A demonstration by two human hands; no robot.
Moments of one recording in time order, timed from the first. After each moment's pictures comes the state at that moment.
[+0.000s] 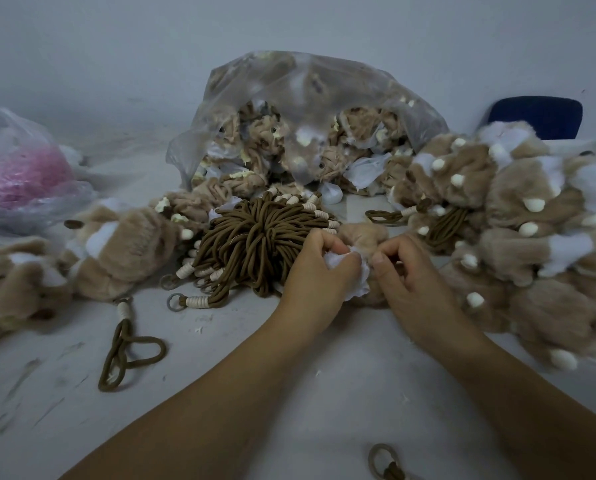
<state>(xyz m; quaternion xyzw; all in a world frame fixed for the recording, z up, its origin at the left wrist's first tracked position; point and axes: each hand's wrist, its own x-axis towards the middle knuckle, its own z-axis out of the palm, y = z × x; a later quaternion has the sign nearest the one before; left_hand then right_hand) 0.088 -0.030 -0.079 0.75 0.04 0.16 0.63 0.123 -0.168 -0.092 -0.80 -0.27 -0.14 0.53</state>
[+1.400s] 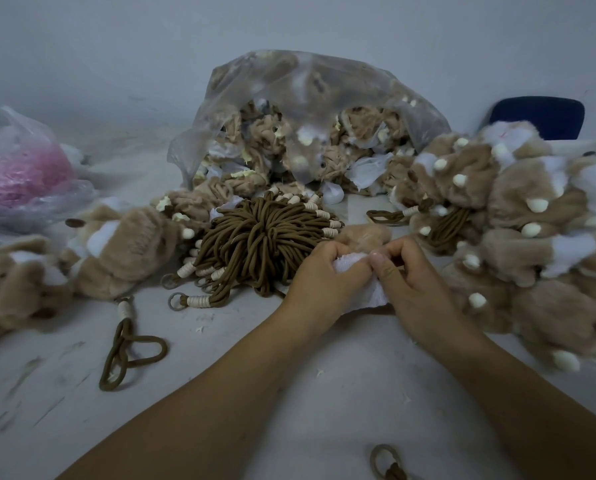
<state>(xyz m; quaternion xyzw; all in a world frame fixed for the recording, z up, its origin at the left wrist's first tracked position) 0.088 -0.034 -0.075 0.78 0.05 0.09 0.61 0.122 -0.168 -0.092 -0.80 -0.22 -0.08 0.56</state>
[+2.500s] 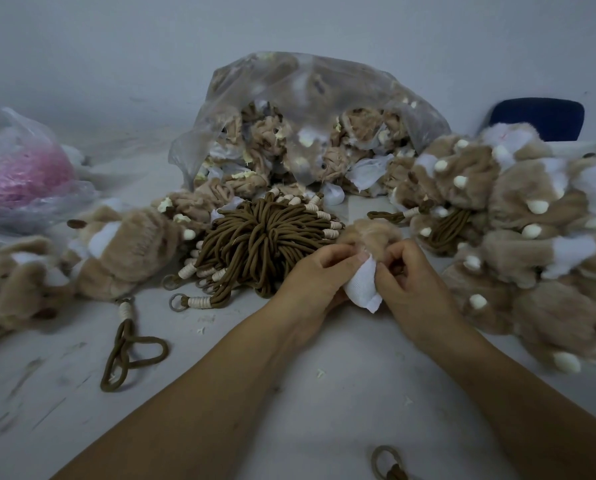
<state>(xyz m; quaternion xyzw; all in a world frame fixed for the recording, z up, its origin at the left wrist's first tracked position) 0.095 -0.022 -0.082 0.61 0.05 -0.02 0.79 0.126 -0.165 -0.098 -0.81 -0.19 -0.10 0.55</state>
